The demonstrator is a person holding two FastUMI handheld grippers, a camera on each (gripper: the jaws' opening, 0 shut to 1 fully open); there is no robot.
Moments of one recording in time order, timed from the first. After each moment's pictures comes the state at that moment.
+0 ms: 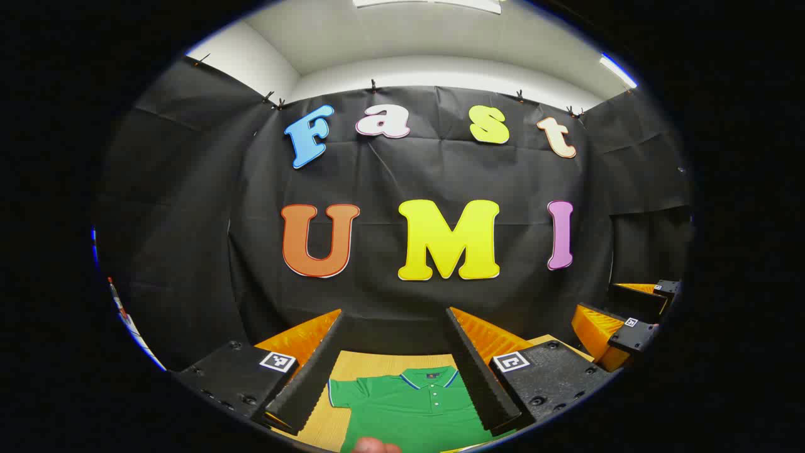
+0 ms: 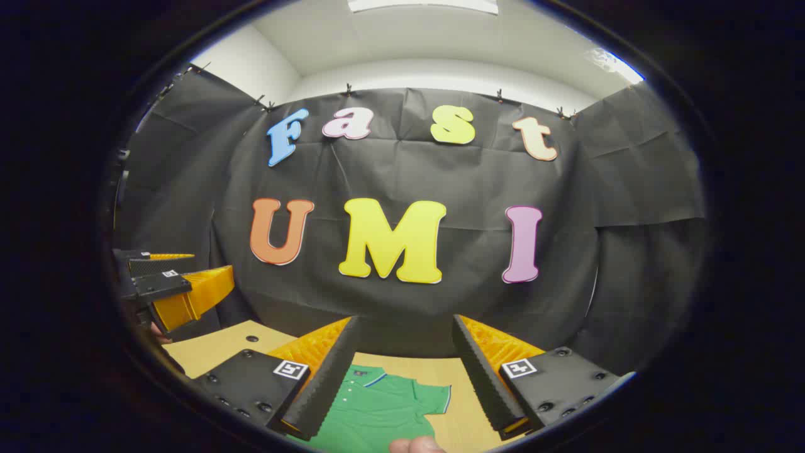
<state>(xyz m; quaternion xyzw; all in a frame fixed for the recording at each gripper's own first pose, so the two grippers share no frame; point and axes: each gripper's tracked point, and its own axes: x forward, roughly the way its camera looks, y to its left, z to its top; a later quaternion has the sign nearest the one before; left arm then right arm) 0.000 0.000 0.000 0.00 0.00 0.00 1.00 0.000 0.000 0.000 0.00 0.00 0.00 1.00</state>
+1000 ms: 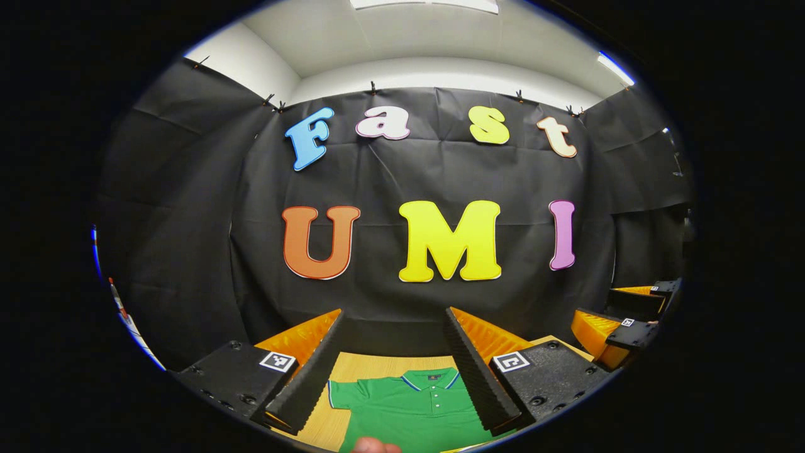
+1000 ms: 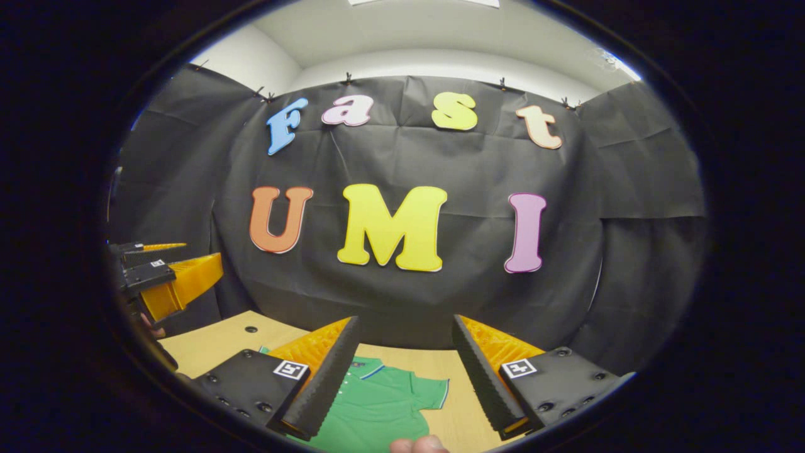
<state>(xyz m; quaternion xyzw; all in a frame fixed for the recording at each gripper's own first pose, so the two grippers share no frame) 0.000 -0.002 -0.005 0.00 0.00 0.01 1.00 0.013 -0.015 -0.020 0.00 0.04 0.01 1.00</state>
